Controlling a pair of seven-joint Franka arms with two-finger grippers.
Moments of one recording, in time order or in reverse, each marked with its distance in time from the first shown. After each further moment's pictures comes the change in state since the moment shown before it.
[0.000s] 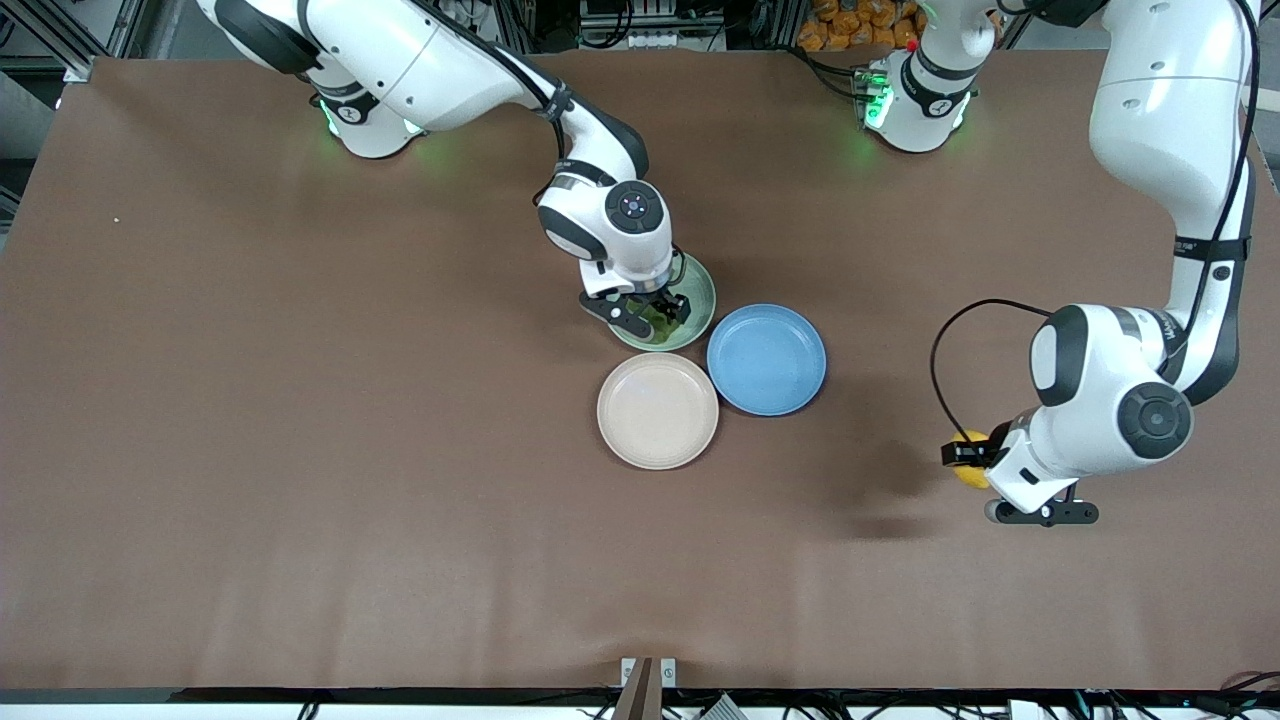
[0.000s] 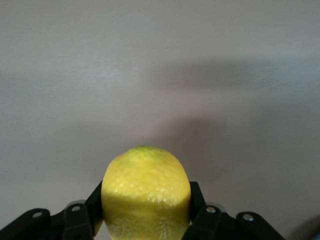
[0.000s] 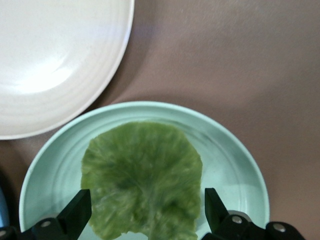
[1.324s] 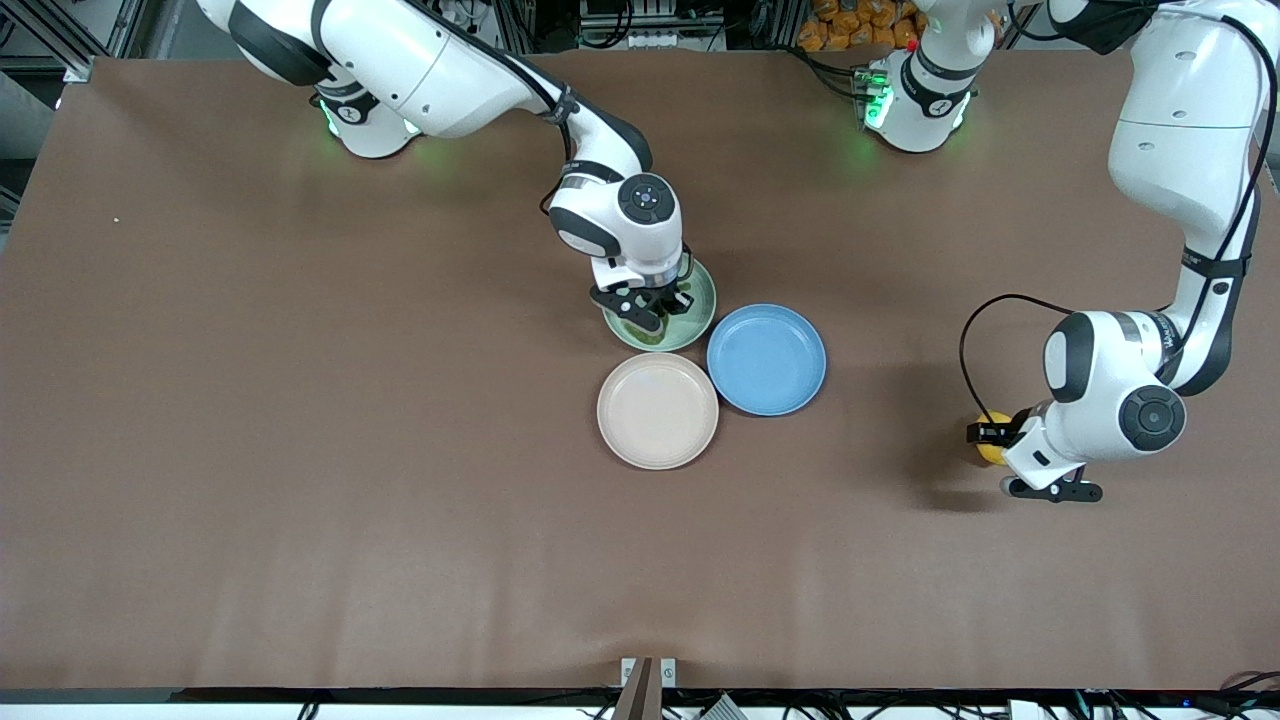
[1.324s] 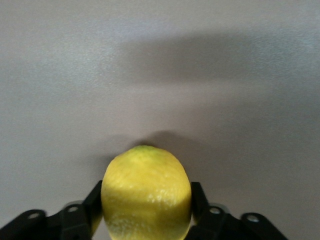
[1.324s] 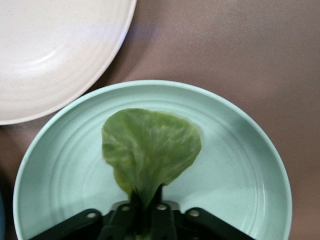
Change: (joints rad) left arm 0.120 0.037 -0.007 -0.162 0.051 0.132 0.114; right arm 0.000 0.040 0.031 0.013 -0.089 0.023 0.093
